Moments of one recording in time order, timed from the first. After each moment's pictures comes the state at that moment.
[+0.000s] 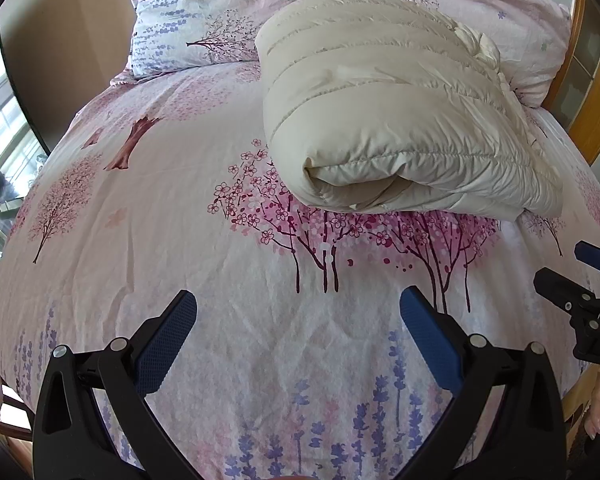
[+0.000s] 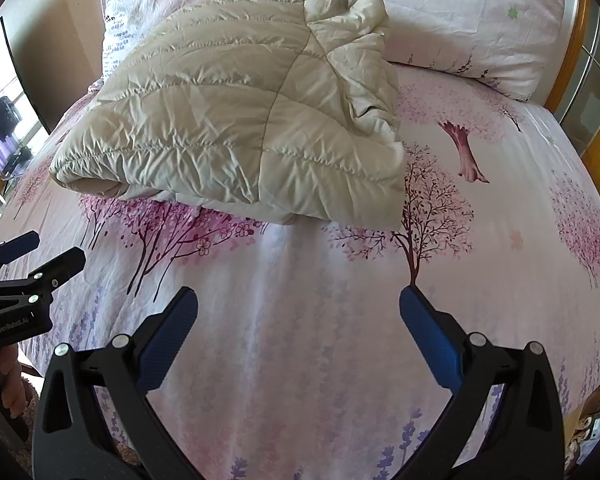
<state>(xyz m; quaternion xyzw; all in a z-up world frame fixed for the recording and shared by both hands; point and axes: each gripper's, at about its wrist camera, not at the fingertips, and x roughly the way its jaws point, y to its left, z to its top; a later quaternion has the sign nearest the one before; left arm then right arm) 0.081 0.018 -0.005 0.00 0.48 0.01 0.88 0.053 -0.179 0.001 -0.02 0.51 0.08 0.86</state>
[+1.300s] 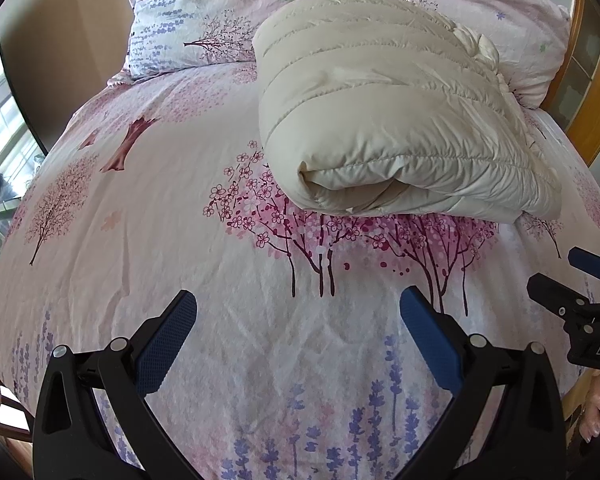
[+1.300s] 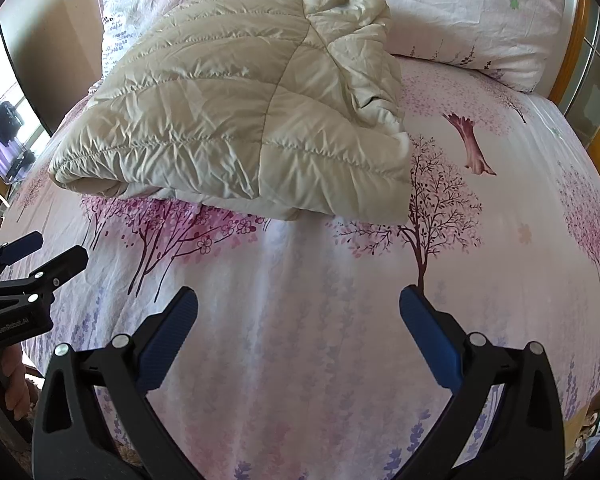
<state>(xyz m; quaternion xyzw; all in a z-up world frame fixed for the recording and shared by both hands) 0.085 0.017 -0.005 0.00 0.48 0.00 0.88 0.055 -0.180 -0.004 -0.01 0.51 0.09 0.85</state>
